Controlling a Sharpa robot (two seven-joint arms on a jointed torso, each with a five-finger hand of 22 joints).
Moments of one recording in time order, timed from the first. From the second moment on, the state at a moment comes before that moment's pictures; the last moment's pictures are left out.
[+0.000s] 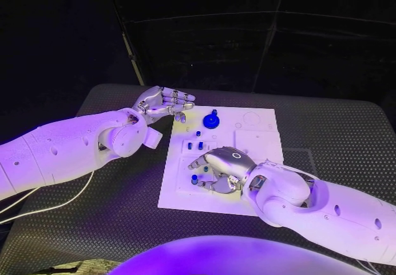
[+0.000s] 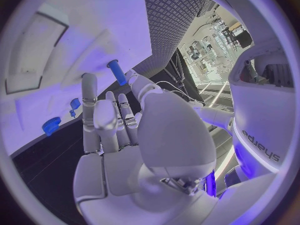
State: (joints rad) left arm 1.09 -0.89 0.05 1.48 -0.24 -0.18 0.32; left_hand 1.45 -0.15 0.35 0.09 0.15 1.01 0.17 0.09 0.07 1.09 0.11 0.15 0.07 1.23 0.02 0.89 0.51 0.17 1.20 0.12 0.43 0.93; right arm 0.84 -0.70 0.10 1.81 -1.78 -0.29 -0.15; right_hand 1.42 -0.16 0.30 0.04 0.14 0.88 0.13 0.06 0.06 0.91 0.13 0.13 0.07 1.44 0.03 1.19 0.97 0.17 1.03 0.13 0.98 0.54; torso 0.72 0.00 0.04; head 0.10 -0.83
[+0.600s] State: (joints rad) left arm 1.09 -0.90 0.05 1.47 -0.24 -0.18 0.32; left_hand 1.45 -0.15 0.35 0.09 0.15 1.01 0.17 0.09 0.07 1.08 0.11 0.15 0.07 1.23 0.02 0.89 0.51 0.17 1.20 0.12 0.43 0.93; right arm 0.84 -1.05 0.21 1.92 -1.47 -0.38 -0.25; right_hand 1.23 -0.16 -0.04 0.27 0.29 1.01 0.11 0.21 0.11 1.30 0.03 0.86 0.62 1.47 -0.03 1.44 1.30 0.13 1.27 0.07 1.22 0.91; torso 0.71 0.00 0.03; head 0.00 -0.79
